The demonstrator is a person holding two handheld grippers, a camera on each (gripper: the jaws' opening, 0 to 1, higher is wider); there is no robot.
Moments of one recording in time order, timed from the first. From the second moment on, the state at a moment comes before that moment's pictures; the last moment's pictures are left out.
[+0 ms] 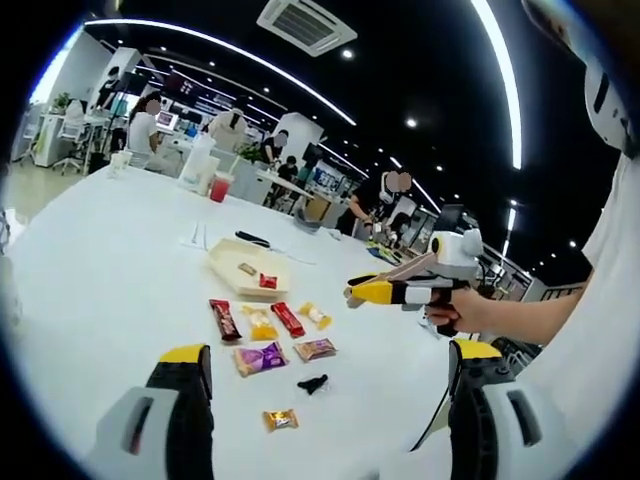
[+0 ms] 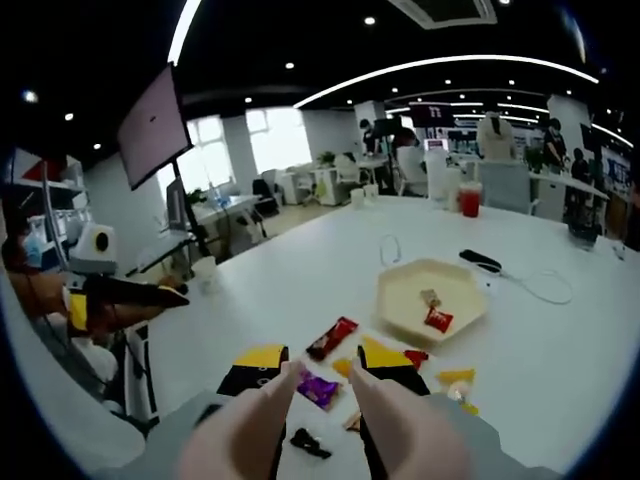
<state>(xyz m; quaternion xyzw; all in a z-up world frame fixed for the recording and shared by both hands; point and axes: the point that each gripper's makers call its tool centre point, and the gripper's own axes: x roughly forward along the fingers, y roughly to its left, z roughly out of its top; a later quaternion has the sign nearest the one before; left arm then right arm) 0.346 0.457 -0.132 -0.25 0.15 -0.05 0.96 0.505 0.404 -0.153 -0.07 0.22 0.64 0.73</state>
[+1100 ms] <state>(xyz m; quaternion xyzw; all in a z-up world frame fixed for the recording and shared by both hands) 0.337 0.461 -0.138 -0.24 0.15 -0.05 0.96 0.465 0.409 -0.175 -0.07 0.23 0.65 0.72</state>
